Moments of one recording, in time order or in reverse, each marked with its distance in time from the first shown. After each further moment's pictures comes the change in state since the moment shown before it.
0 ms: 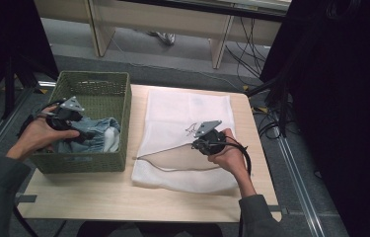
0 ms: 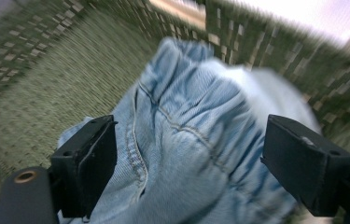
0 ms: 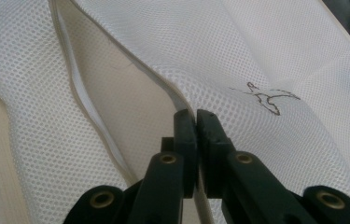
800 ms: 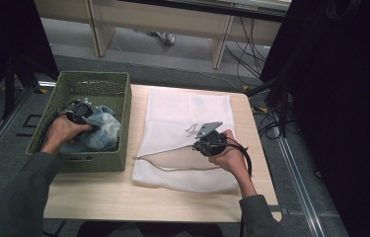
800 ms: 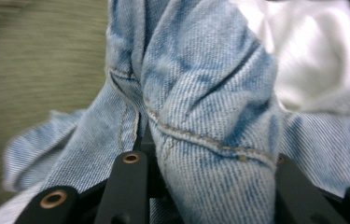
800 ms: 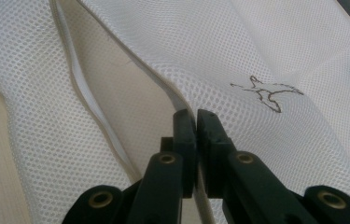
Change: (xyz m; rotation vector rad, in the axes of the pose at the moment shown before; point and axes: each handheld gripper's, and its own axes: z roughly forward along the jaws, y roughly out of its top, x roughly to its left) left arm 0.033 -0.002 0.079 0.152 0.192 -0.235; right arm -0.001 -0.007 0.005 0.016 0.023 0.031
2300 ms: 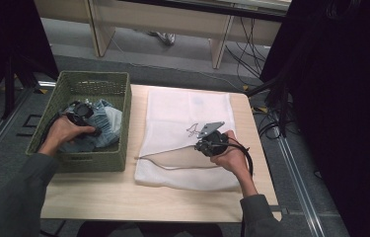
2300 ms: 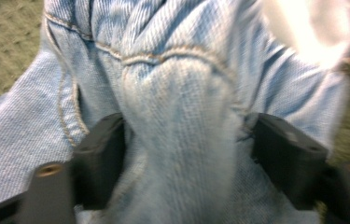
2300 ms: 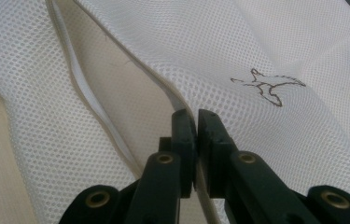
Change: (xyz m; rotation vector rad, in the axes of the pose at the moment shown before) left arm -0.002 -0.001 -0.003 0.007 -0.113 0.056; right arm -0.005 -0.006 0.003 0.006 0.000 0.024
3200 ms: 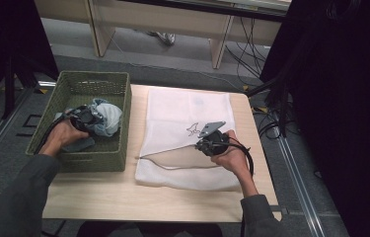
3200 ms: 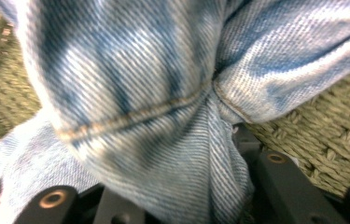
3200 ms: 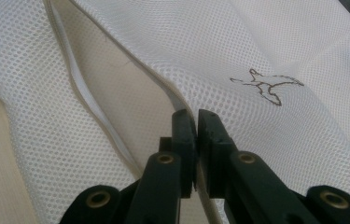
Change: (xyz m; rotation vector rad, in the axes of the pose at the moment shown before) left arm -0.006 -0.006 0.014 0.130 0.142 0.270; right arm 0.000 0.000 -0.003 -0.008 -0.007 0.010
